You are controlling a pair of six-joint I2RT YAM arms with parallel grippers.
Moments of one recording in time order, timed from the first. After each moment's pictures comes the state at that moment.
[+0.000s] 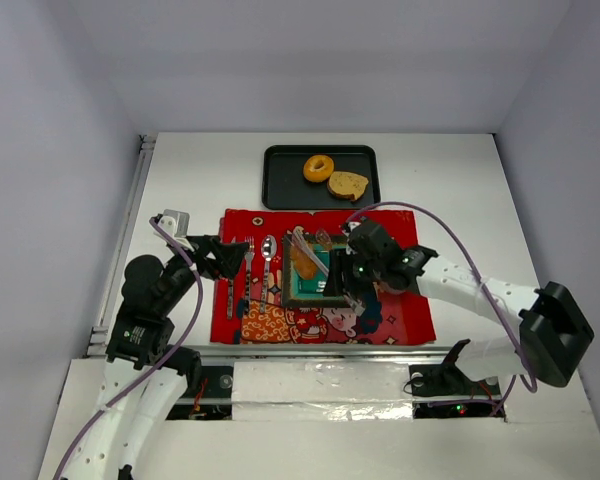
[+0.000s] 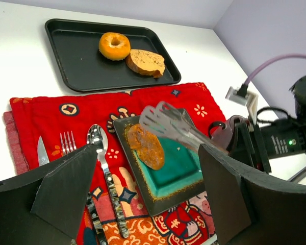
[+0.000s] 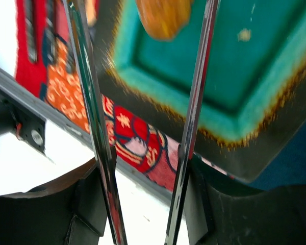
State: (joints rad) left arm -0.26 0.44 0.60 -0.26 0.27 -0.41; right arm 0.80 1.32 0.84 -0.40 -0.20 0.66
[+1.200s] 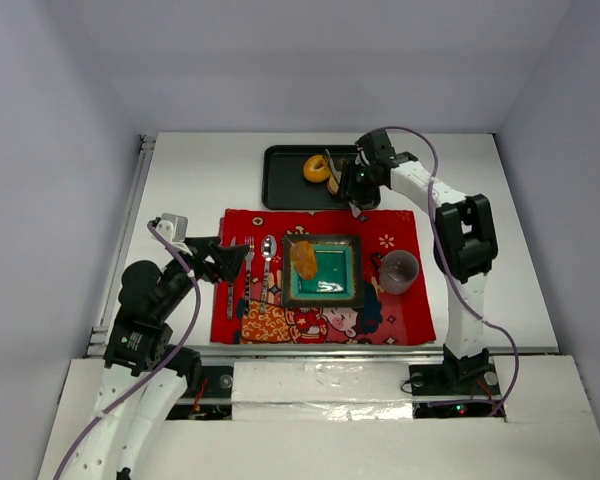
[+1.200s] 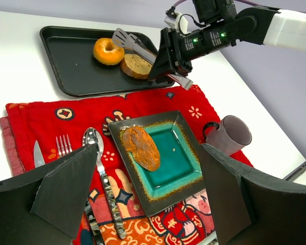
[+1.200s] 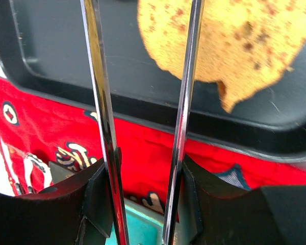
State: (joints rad) left arm -0.28 0.40 0.60 -0.27 0.27 -0.41; right arm 0.34 2.13 1.75 -0.57 -0.27 0.46
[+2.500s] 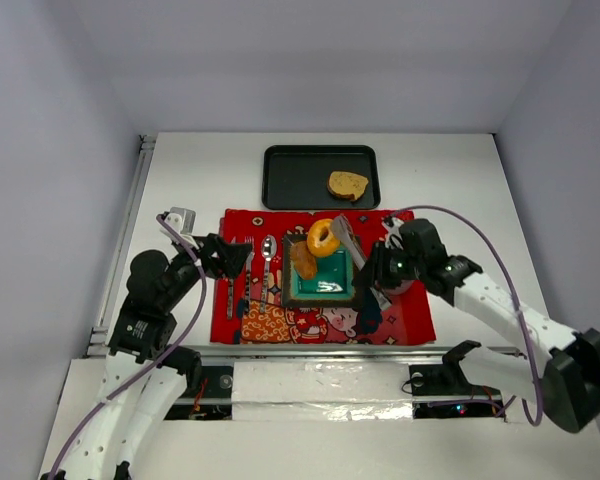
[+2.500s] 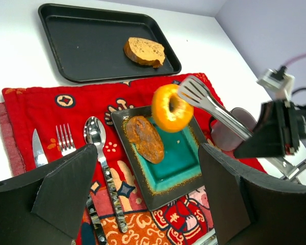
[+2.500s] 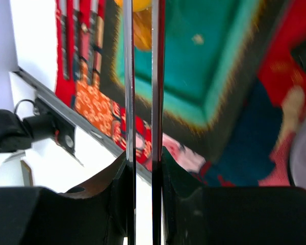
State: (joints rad) left arm -0.28 0.47 0.60 -0.27 0.27 -0.41; right arm 0.53 1.11 0.70 -0.33 -0.41 0.65
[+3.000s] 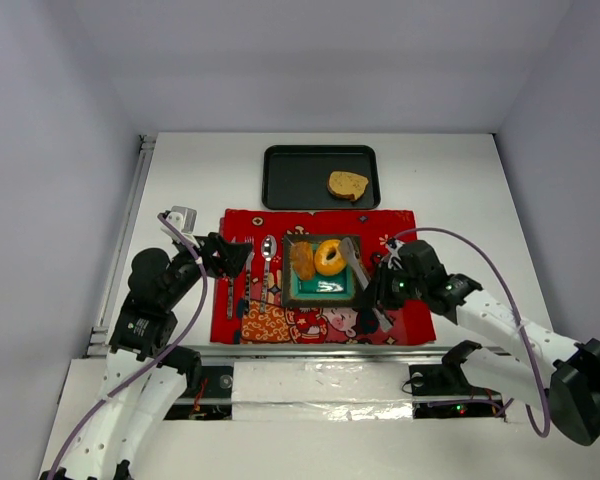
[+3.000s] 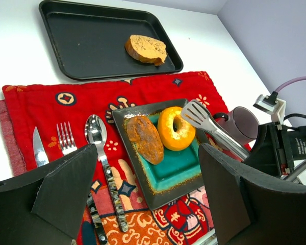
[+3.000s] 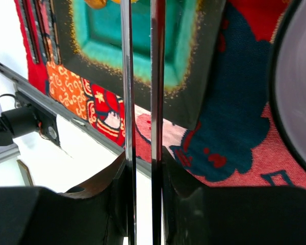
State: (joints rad) left arm -0.28 0.49 0.60 -0.27 0.28 -0.41; right arm 0.58 0.99 0.51 -0.33 -0.36 0.75
